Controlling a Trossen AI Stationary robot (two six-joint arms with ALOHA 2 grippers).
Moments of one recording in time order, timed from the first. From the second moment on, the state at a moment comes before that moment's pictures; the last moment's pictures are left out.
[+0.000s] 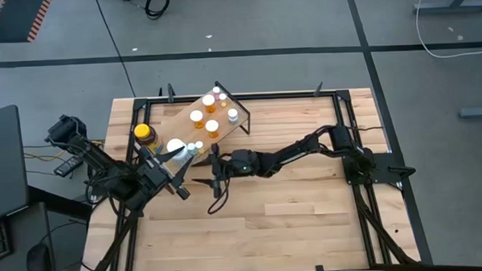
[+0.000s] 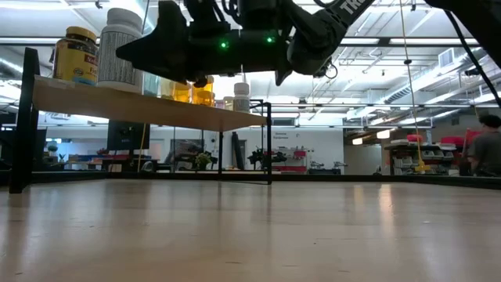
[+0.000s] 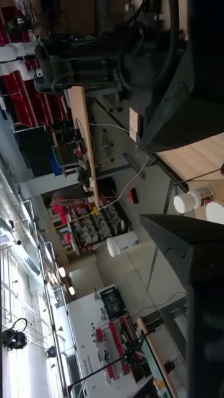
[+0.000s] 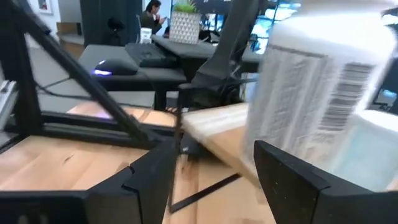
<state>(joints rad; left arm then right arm) -0.73 1.18 0.68 1.24 -1.45 0.98 0.07 2.19 1.40 0.77 0.03 -0.12</state>
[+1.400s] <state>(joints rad) -1.32 0.85 0.20 1.06 -1.30 0.40 -0.02 1.02 0.20 0.66 0.30 0.14</state>
